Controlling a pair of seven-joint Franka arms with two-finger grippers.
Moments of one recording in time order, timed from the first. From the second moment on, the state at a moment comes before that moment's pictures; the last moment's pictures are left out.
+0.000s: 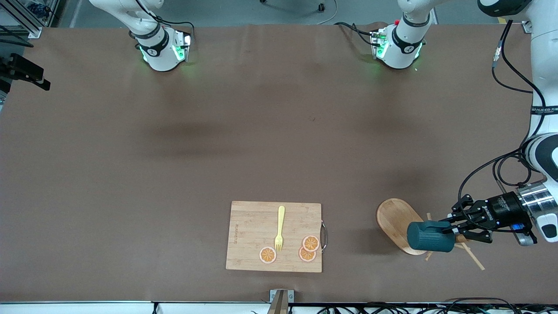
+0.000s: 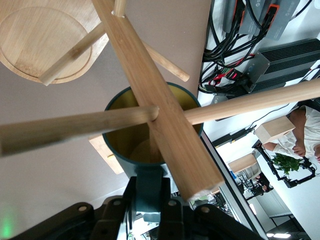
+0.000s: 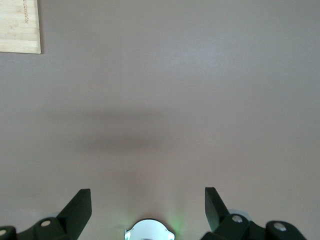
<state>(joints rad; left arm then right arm) 0.42 0.72 -0.39 -1.30 -0.77 2.01 -0.84 -0.04 -0.09 -0.06 -1.54 0.01 1.37 -0.12</state>
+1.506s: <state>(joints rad) 0.25 0.21 -0.35 -1.31 0.04 1.56 -0.22 -0.04 -0.09 -0.06 -1.54 0.01 1.37 -0.12</state>
